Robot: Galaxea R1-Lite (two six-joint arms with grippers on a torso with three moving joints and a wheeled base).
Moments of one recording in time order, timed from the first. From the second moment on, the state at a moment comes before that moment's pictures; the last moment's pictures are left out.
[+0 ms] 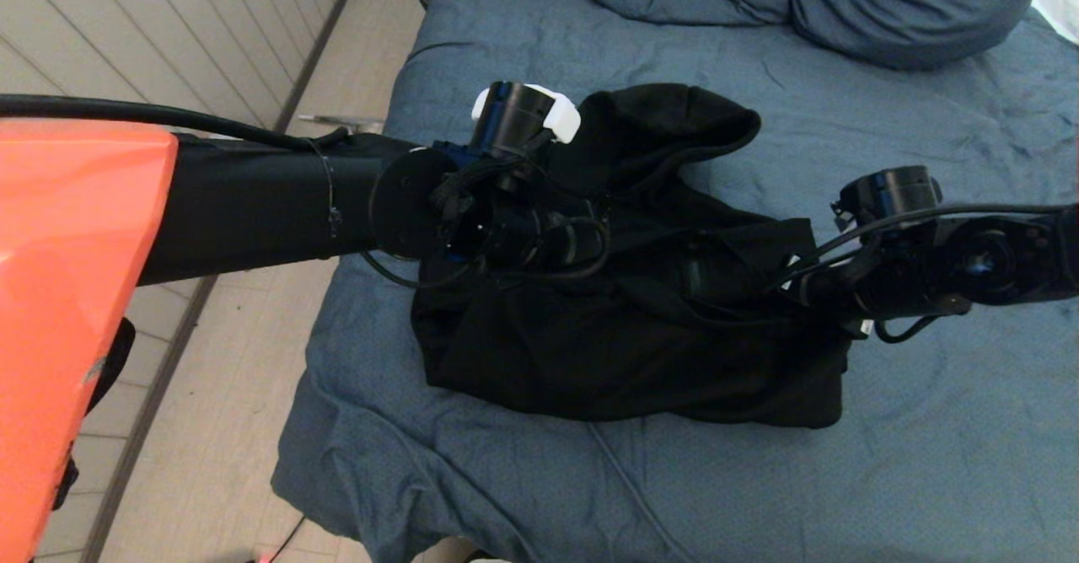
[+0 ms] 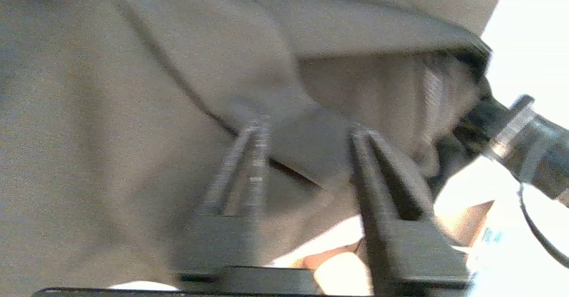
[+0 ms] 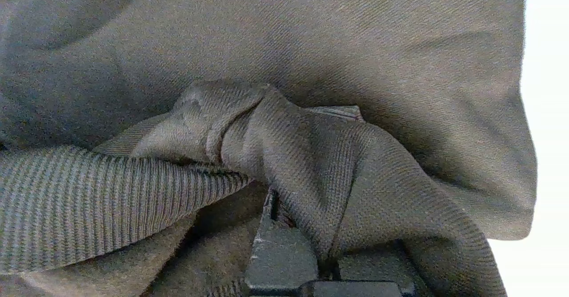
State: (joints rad) left arm -0.81 2.11 -1.92 0.31 0.08 -0.66; right arm 0.05 1.83 -1.23 0.07 0.03 0.56
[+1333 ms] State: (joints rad) left arm -0.93 2.33 -1.93 0.25 0.22 -0.63; right arm 0.05 1.84 -1.21 0.07 0.03 0.56
